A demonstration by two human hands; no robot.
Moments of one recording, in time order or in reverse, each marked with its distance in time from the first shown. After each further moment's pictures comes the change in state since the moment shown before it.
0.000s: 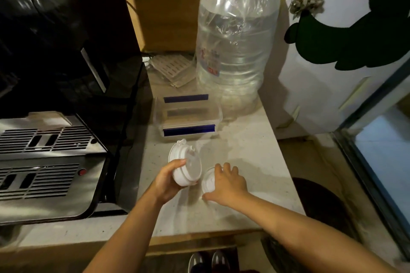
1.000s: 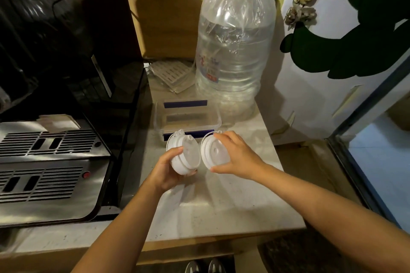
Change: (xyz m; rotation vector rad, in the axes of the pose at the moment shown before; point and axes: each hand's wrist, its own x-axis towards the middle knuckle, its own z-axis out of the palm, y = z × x) left_hand 0.012 0.028 0.001 -0.077 -0.046 0.005; right_hand -0.005 0.020 -0.084 0.265 0.245 -0.386
